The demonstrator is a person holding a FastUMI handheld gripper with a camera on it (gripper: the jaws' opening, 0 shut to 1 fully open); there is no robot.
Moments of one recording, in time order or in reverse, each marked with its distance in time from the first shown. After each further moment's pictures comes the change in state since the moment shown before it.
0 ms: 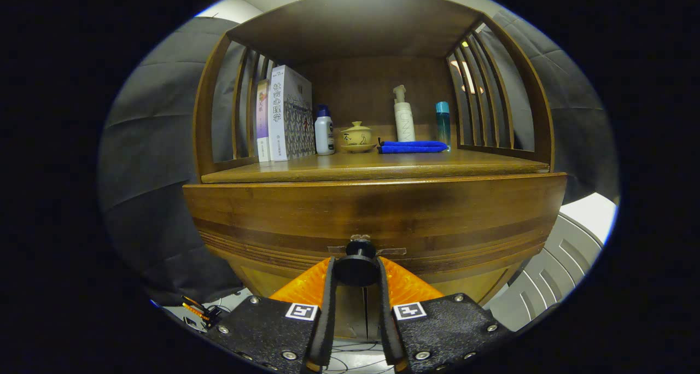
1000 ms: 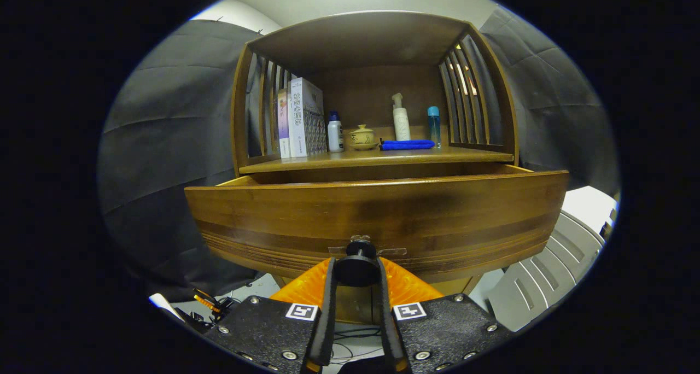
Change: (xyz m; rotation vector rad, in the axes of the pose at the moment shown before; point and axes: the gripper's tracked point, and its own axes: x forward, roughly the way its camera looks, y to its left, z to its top) arm -0.085 0.010 -0.033 0.006 -0.006 0.021
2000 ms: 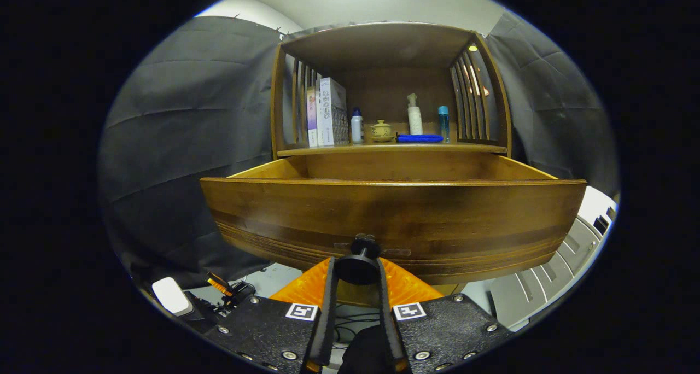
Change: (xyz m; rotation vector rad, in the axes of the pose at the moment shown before) arm -0.080 0.029 -0.037 -0.032 0.037 0.093
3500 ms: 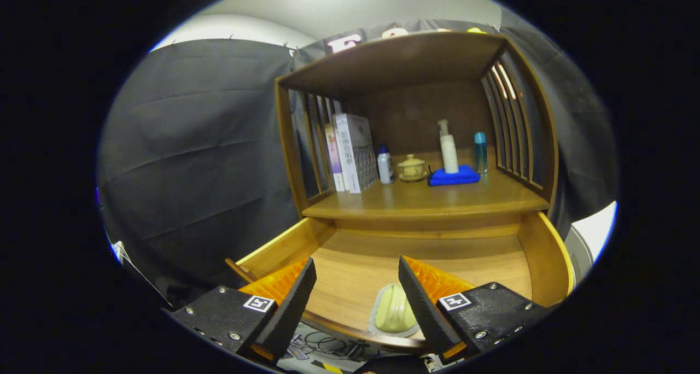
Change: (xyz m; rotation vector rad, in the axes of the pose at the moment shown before) arm 0.053 -0.015 0.138 0.086 0.042 0.248
